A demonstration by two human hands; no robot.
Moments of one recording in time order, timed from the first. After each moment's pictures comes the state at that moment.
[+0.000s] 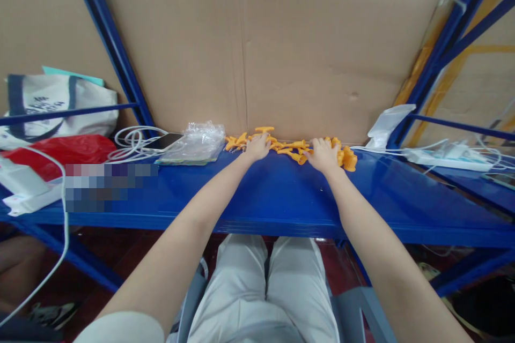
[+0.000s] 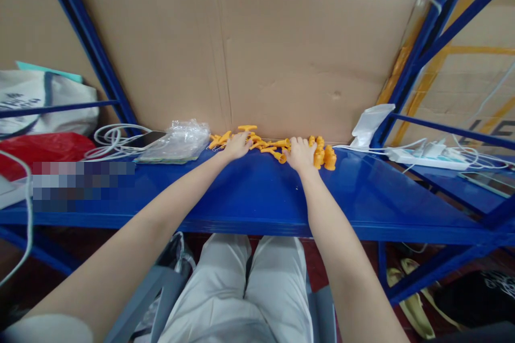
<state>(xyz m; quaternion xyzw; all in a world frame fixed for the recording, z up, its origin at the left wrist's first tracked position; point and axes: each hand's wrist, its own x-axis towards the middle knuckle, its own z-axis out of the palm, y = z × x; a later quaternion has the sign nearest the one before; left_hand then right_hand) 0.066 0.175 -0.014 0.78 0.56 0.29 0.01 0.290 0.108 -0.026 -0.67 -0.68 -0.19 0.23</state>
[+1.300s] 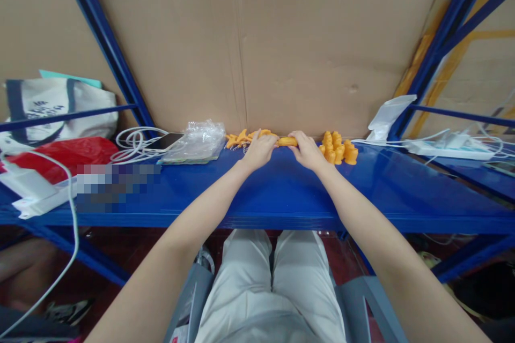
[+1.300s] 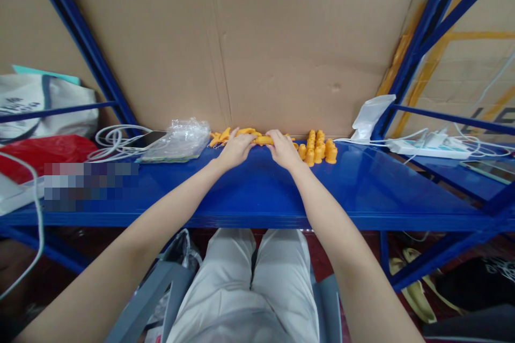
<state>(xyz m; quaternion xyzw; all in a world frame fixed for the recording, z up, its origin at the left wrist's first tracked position) 0.057 0.128 -0.015 0.87 0.37 0.29 -0.17 0.262 0.116 -0.030 -0.41 -0.82 -0.15 0.37</state>
